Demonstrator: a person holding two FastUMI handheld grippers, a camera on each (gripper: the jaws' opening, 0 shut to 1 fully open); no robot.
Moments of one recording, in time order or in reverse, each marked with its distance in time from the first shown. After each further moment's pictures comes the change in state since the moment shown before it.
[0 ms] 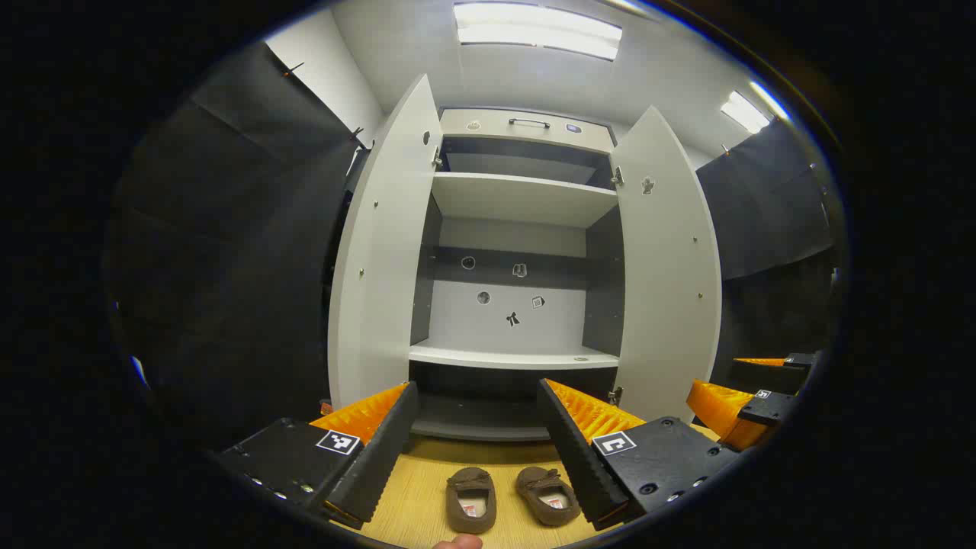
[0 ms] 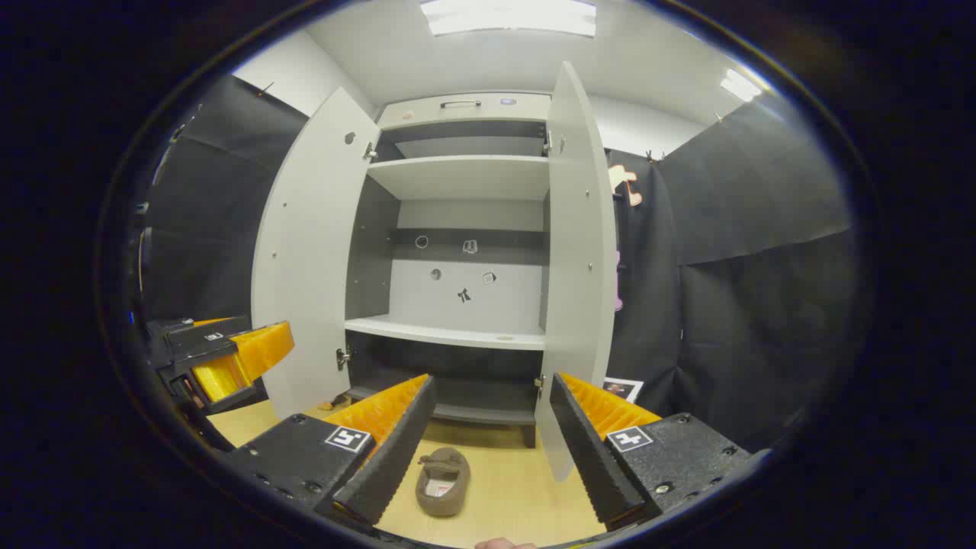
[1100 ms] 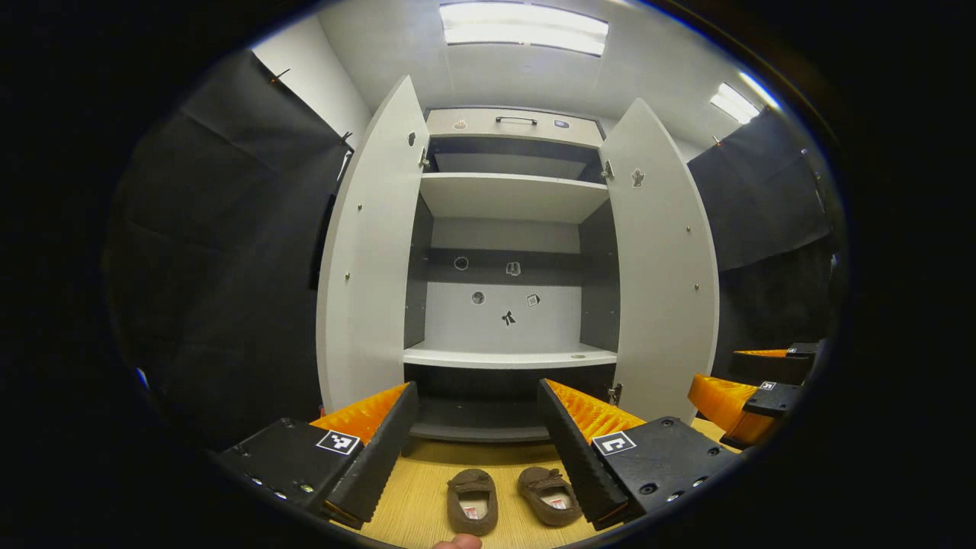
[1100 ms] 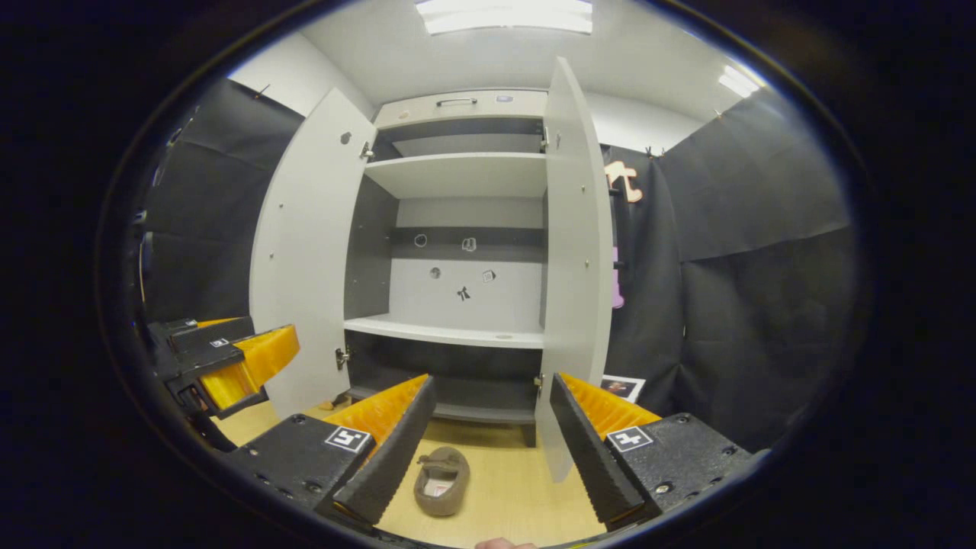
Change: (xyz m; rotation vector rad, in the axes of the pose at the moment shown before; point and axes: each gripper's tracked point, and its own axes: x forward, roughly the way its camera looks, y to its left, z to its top) left arm 0.006 -0.008 -0.002 0.045 -0.003 -0.010; right arm 0.005 -0.005 -0.002 0.006 0.012 0.013
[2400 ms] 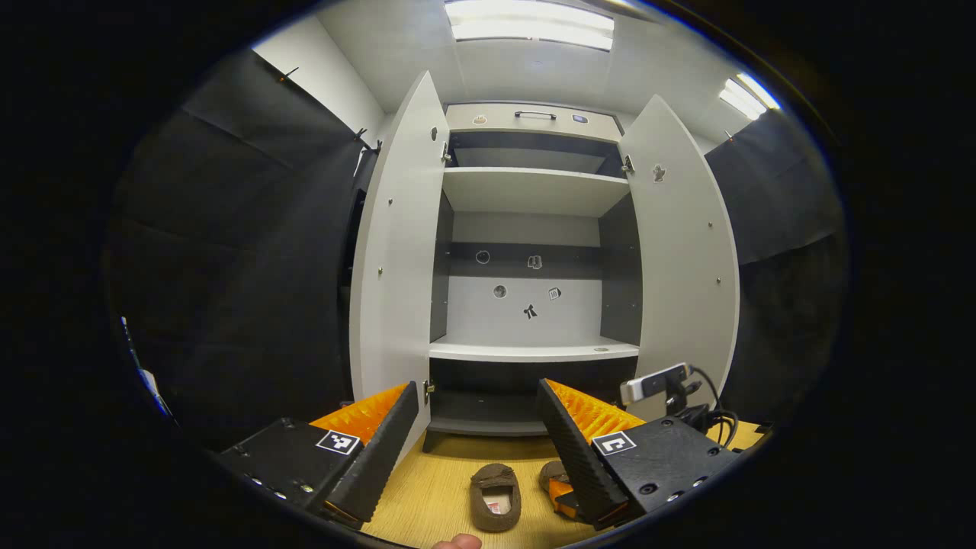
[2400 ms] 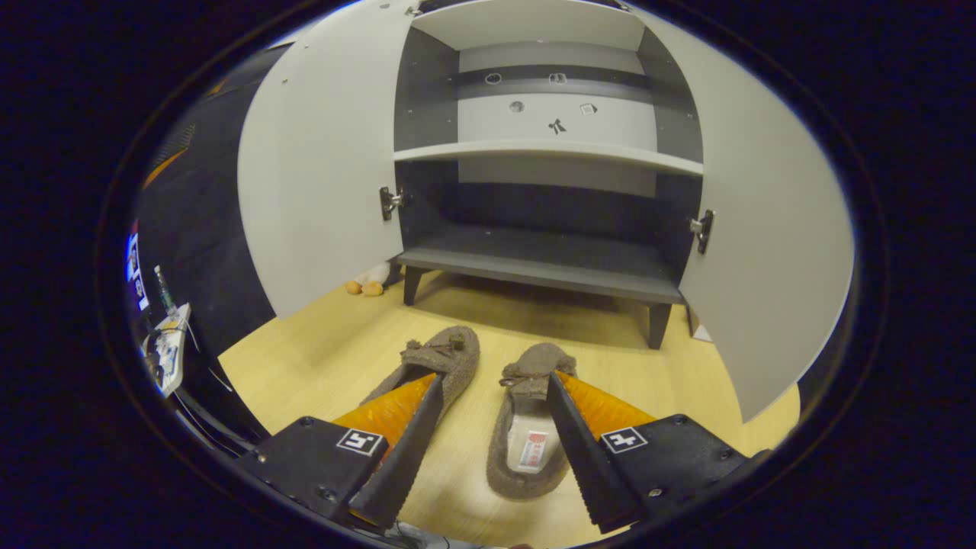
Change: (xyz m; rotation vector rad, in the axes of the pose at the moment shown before) left arm -0.007 0.031 -0.005 0.005 0.032 0.064; right arm 0.099 0.116 -0.239 -0.005 0.566 0.258
